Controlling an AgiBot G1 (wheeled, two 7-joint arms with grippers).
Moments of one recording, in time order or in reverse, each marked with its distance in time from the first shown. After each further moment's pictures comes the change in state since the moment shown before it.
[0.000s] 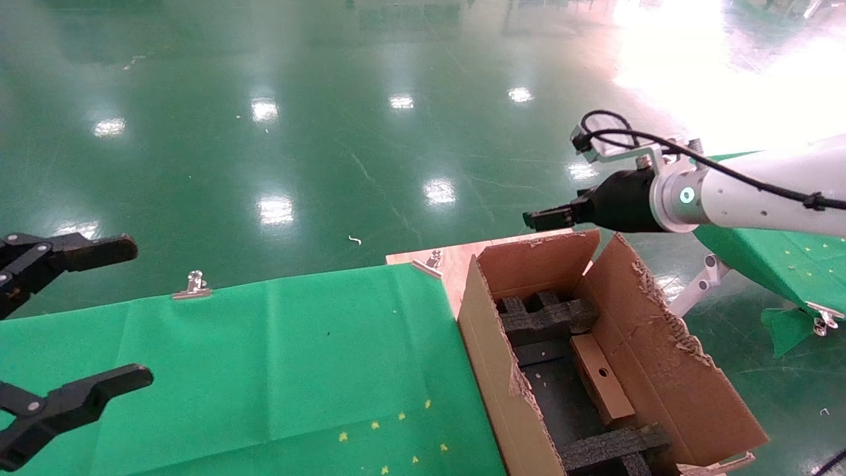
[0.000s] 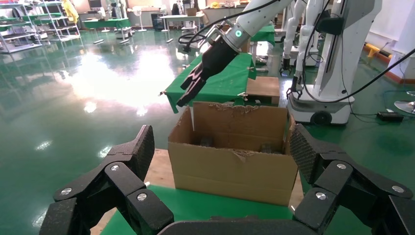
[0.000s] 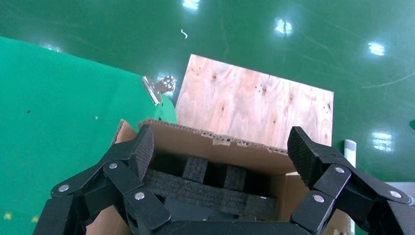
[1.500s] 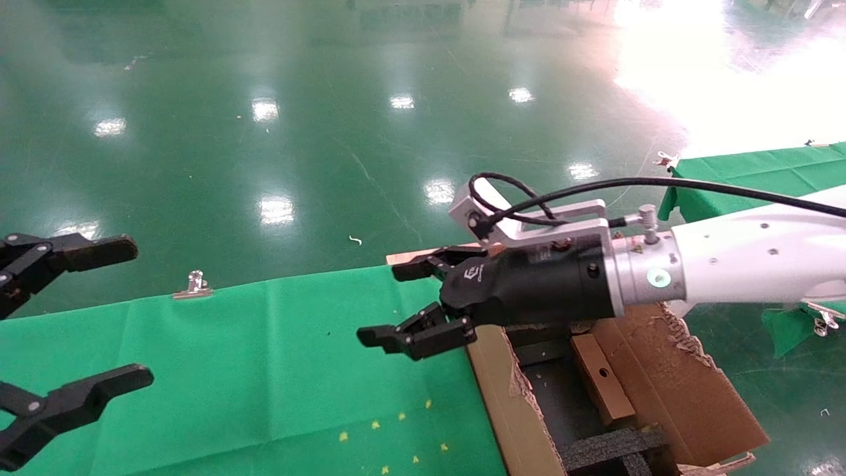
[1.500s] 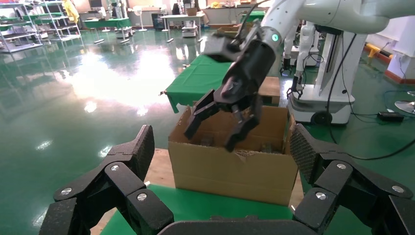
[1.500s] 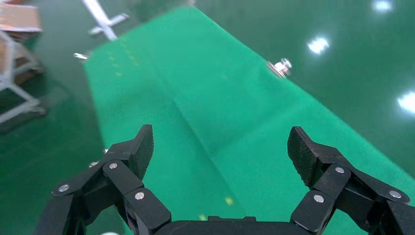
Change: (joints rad) left arm 0.000 0.000 0.000 0.000 0.000 0.000 0.000; right arm -0.700 -0.025 1.112 0.038 0.541 -0.636 -0.913
